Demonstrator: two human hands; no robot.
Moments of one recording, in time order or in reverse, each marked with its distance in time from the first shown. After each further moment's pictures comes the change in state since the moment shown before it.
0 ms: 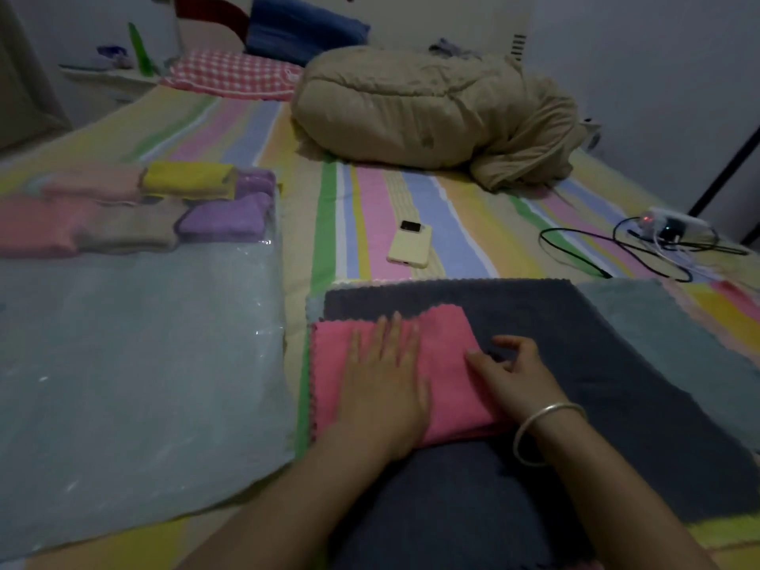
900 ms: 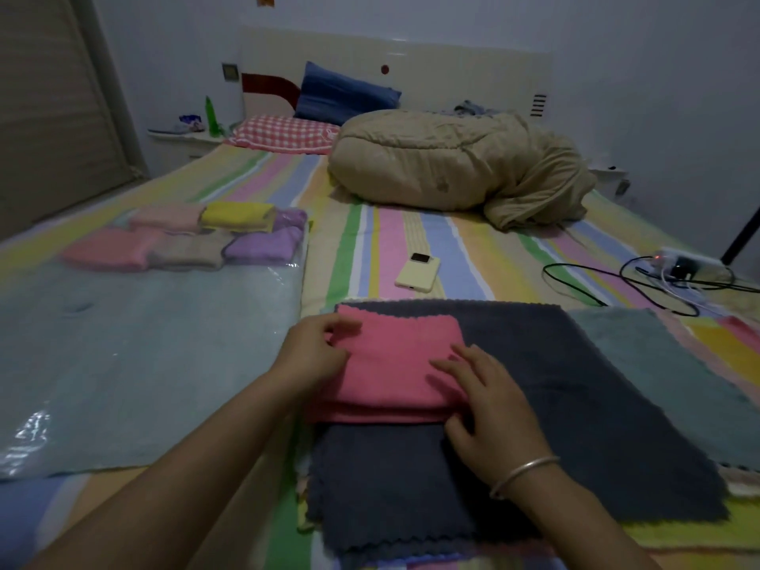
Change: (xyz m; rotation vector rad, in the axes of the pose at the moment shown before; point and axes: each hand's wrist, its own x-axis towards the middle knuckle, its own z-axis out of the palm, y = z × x) left_hand -0.012 -0.049 -0.052 -0.706 0.139 -0.389; right_hand -0.036 0.034 -0.012 -0.473 0.064 -0.943
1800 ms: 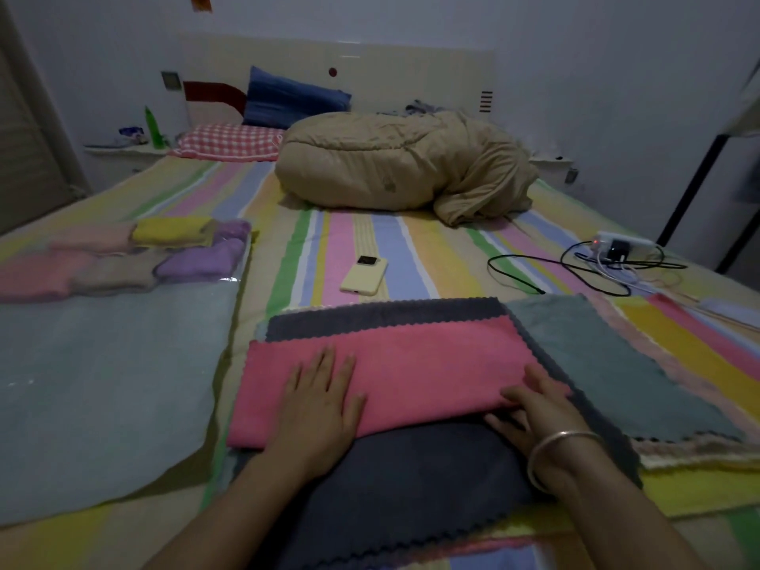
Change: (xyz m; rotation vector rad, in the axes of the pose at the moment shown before) left_hand -0.030 0.002 0.095 0.688 -0.131 0.298; right_hand -0.019 0.068 -0.062 1.224 0.309 1.163
